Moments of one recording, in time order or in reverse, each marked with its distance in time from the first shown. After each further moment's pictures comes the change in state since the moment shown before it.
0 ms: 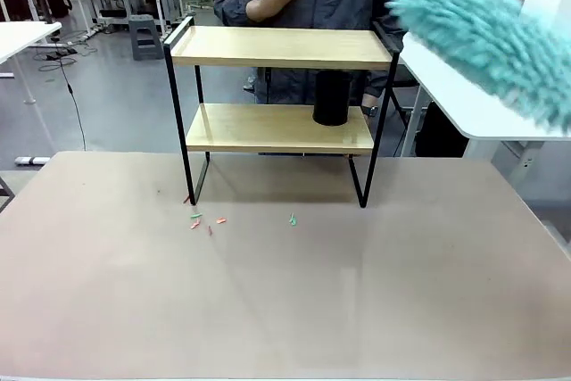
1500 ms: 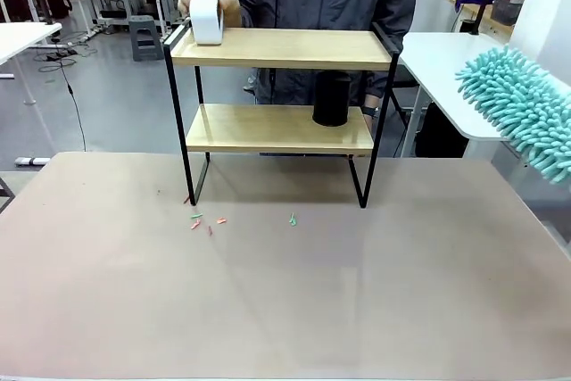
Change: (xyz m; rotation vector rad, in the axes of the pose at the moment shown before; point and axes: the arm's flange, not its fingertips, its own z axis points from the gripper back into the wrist) left arm 0.000 0.000 0.000 0.000 0.001 0.001; right arm -0.057 -0.072 0.014 -0.107 -0.229 -0.207
